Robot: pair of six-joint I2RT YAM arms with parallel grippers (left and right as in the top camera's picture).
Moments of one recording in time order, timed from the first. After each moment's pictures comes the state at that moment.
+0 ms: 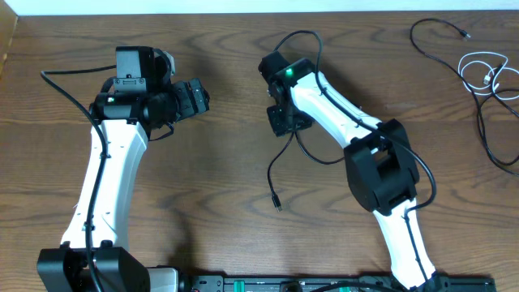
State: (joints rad) left arm 0.01 1.52 1.31 -0.81 0.26 -0.31; right arm 0.57 2.35 1.95 -1.14 -0.03 0.31
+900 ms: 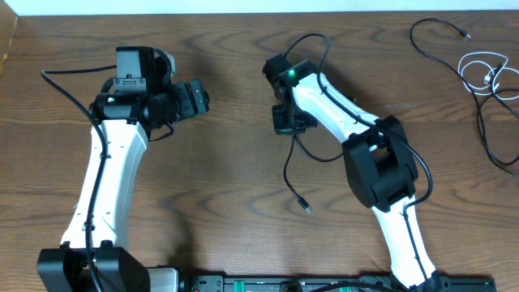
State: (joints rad) left arm 0.01 1.52 1.31 -0.82 0.25 -0.31; right arm 0.55 2.37 1.94 -1.13 -0.02 0.46
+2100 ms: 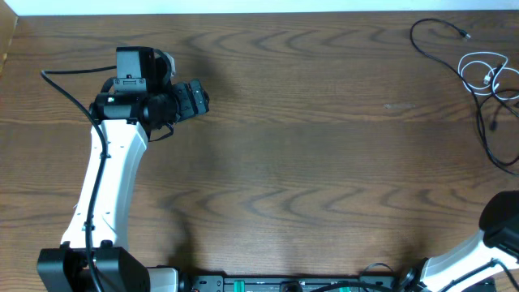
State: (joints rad) left arm 0.01 1.52 1.31 -0.82 0.25 -0.31; right arm -0.54 1.92 2.14 -1.18 0.07 0.17
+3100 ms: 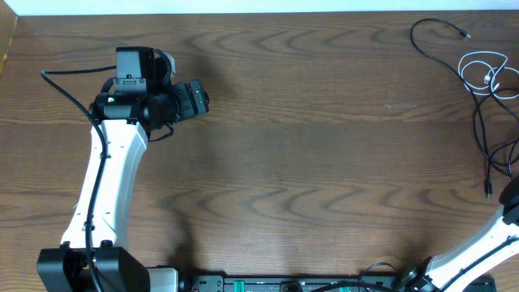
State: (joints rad) left arm 0.01 1.52 1.31 -0.82 0.25 -0.31; right arm -0.67 2.13 2.14 -1.31 0.13 0.32
